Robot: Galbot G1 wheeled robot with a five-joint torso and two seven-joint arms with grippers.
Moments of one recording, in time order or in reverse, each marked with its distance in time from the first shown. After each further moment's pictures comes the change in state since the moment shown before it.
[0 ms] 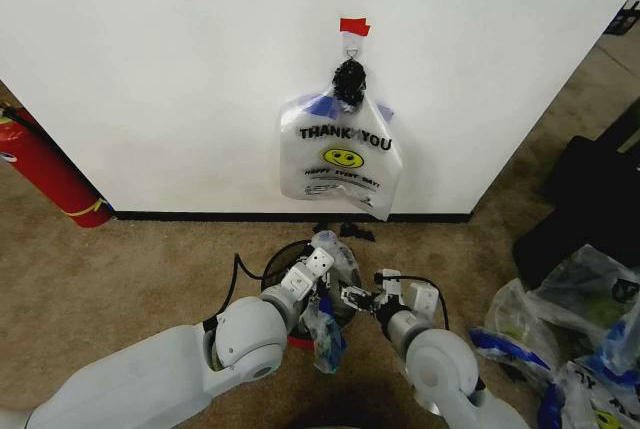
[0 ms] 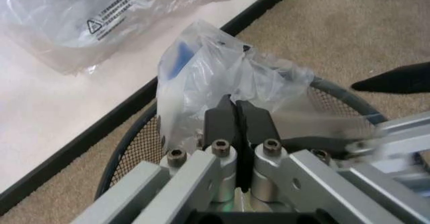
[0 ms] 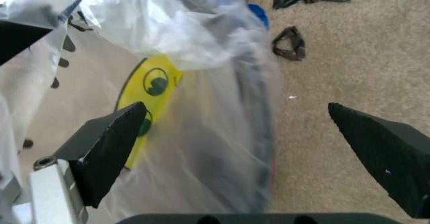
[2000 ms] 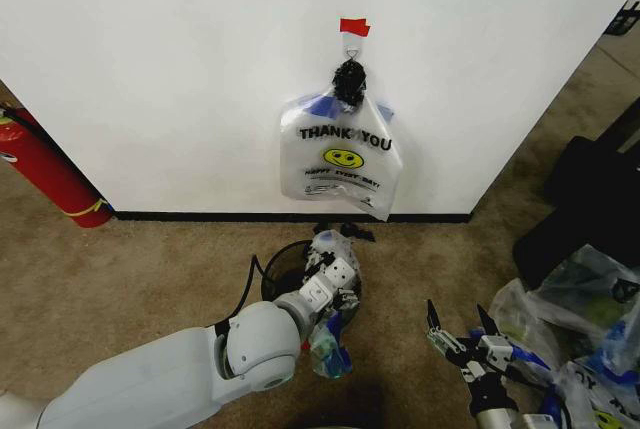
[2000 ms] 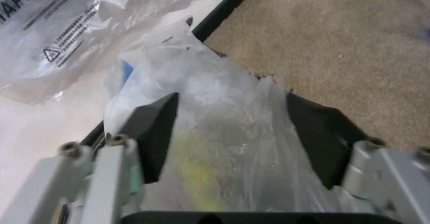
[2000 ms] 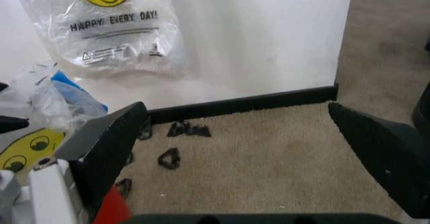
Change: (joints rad) left arm -0.057 -0.045 0.100 -0.005 0.078 0.084 0.041; right arm -0.654 0.110 0.464 0.045 -0.558 0.873 -0.572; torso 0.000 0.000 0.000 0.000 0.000
